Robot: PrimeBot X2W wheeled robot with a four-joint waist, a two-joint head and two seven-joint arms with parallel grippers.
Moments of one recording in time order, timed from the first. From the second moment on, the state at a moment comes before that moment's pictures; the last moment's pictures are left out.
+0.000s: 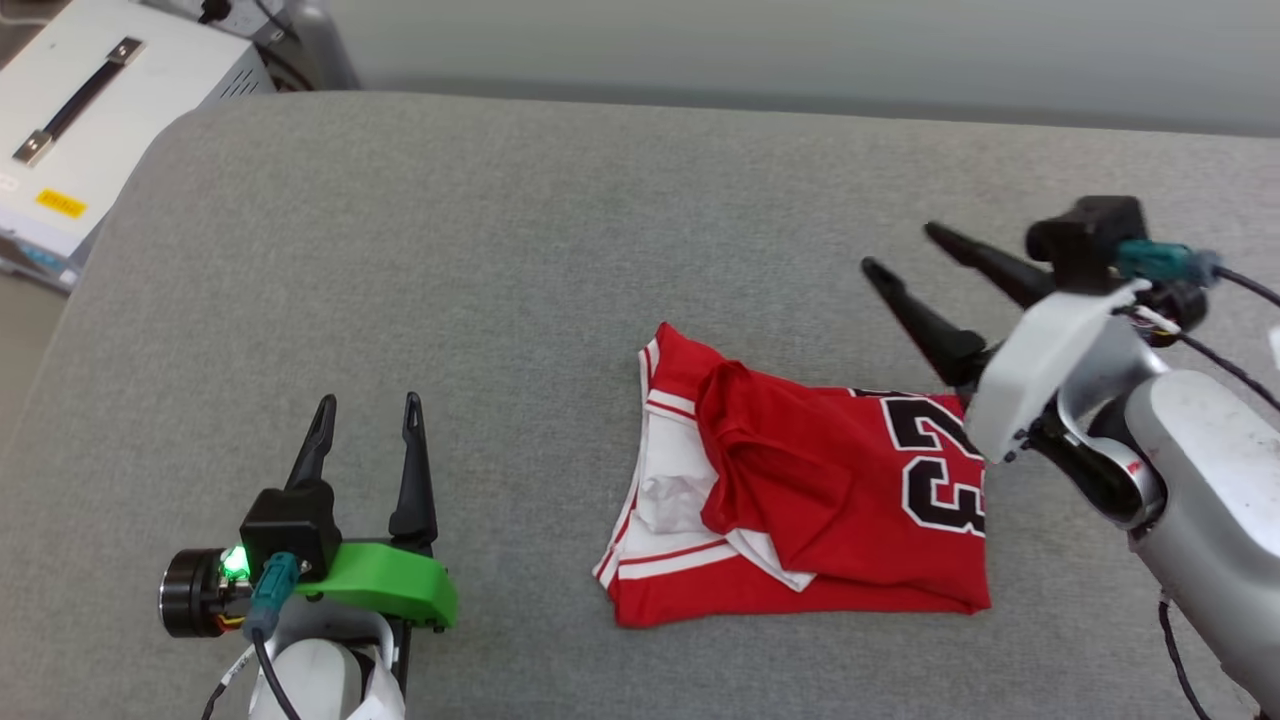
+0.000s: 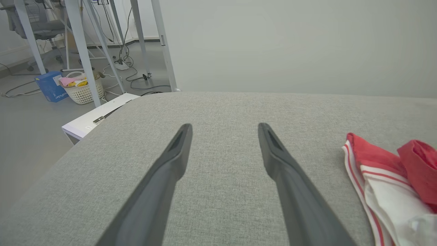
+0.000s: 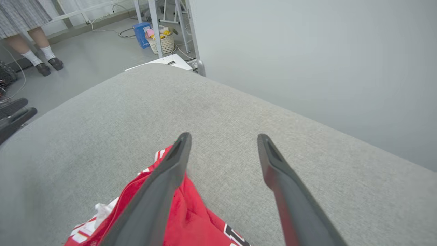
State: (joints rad) left arm -0.12 0.07 -0.02 0.17 -0.08 -0.01 -0.26; right arm -0.65 -0.49 0.67 0.25 0.75 0.13 0.08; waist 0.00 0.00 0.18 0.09
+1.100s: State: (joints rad) left arm 0.05 0.06 -0.01 0.08 -0.09 0.00 -0.26; right arm 0.03 -0.18 0.06 0.06 0.30 0.13 -0.26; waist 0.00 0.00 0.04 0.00
